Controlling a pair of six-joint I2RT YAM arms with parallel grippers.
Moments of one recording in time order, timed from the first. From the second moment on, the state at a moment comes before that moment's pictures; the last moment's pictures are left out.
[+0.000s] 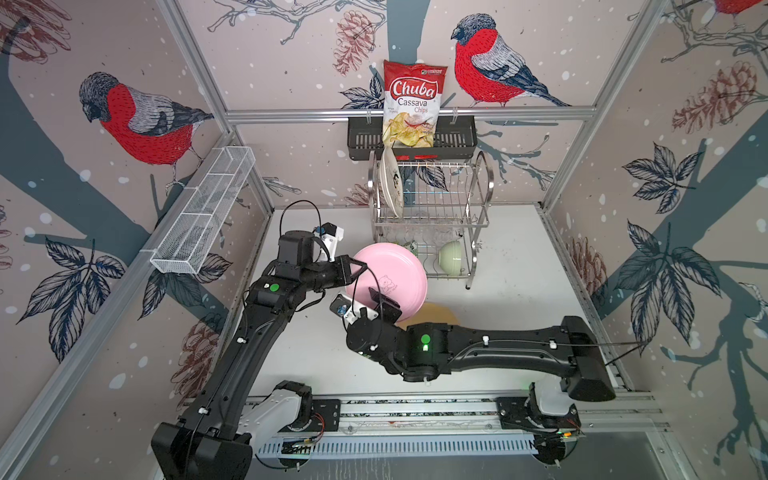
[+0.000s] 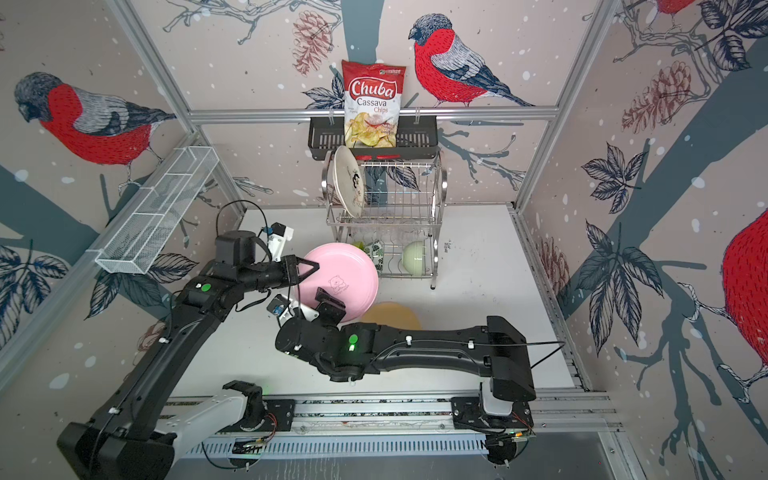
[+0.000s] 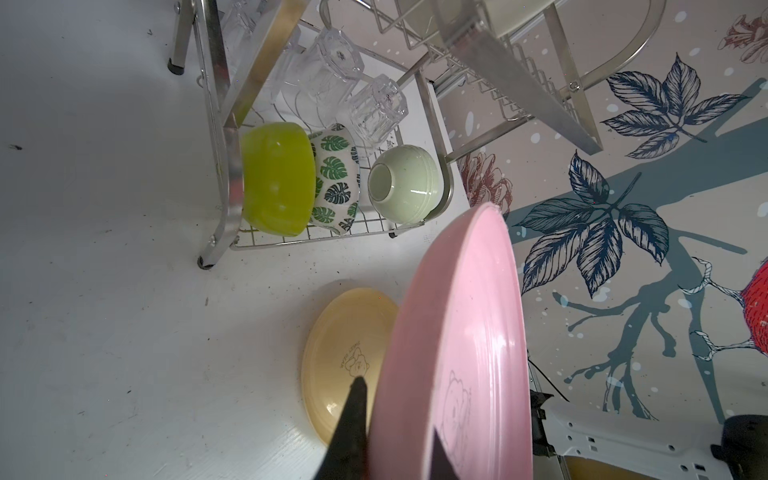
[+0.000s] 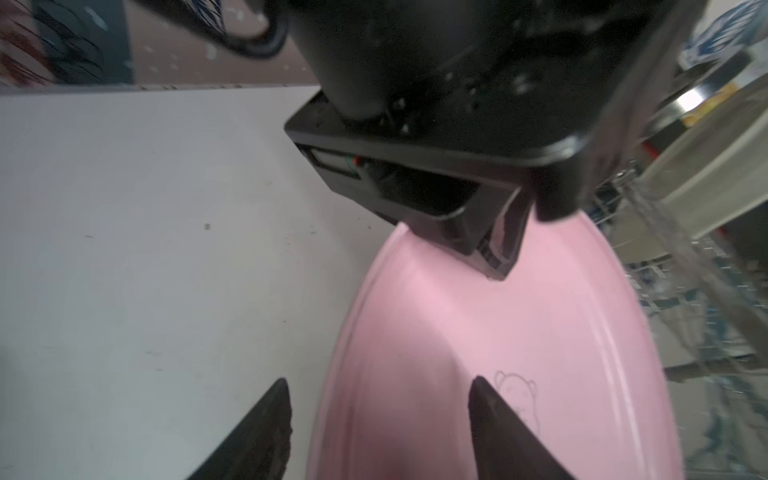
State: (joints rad) left arm -0.24 1.05 1.07 -0.65 0.64 -0.48; right arm 1.49 1.69 1.47 -0.40 0.75 -0.07
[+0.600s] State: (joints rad) left arm -0.24 1.07 1.04 -0.59 0.65 -0.50; right arm 1.09 1.13 1.06 -0.15 0.06 0.42
